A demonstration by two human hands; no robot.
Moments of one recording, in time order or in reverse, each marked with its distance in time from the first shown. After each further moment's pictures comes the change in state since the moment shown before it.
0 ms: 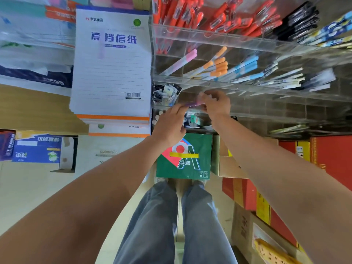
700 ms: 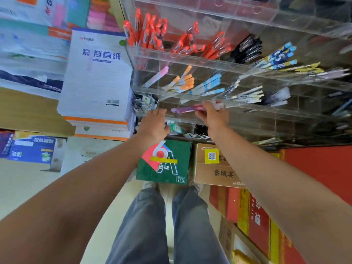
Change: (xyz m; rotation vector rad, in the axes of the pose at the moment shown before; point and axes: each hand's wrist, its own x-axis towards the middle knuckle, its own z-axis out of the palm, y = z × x) left_hand 0.013 0.053 -0.021 0.049 -0.050 -0.307; right_hand -0.006 -0.022 -0.088 0.515 -0.123 0.175
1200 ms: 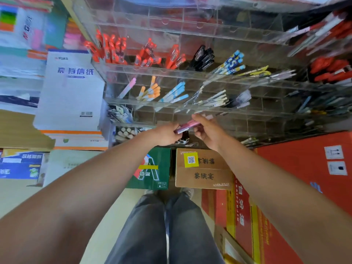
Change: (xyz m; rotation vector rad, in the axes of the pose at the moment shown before) left_hand -0.002 0.122 -0.006 -0.256 -0.365 0.106; right_hand 0.003 -0.033 -0.095 -0.174 -0.355 0.114
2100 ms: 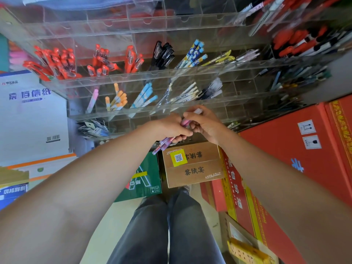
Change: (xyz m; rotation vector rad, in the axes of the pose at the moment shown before) left_hand 0.048 0.064 0.007 -0.336 -0.323 0.042; right_hand -0.015 -0.017 -0.050 -0.018 0.011 -0.147
